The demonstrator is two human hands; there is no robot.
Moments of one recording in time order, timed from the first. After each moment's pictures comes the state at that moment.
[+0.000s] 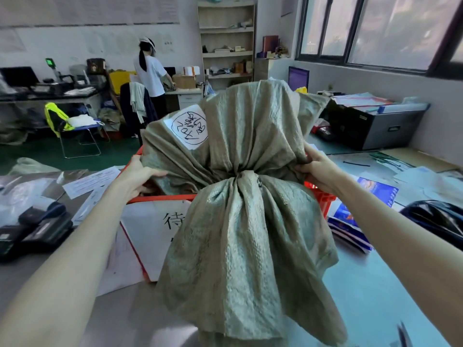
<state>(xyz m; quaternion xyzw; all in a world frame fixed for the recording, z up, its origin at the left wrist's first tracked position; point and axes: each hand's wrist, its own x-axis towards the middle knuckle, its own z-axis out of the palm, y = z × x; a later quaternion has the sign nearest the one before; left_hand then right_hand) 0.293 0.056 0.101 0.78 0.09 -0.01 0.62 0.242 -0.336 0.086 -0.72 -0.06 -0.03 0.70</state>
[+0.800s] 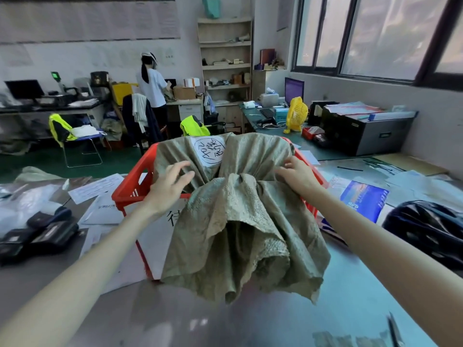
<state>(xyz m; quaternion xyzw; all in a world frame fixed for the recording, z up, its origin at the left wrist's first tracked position) 0.211 0.019 0.099 0.89 -0.17 0.09 0.42 0.190 -0.281 0.107 -0.88 0.10 -0.14 0.44</state>
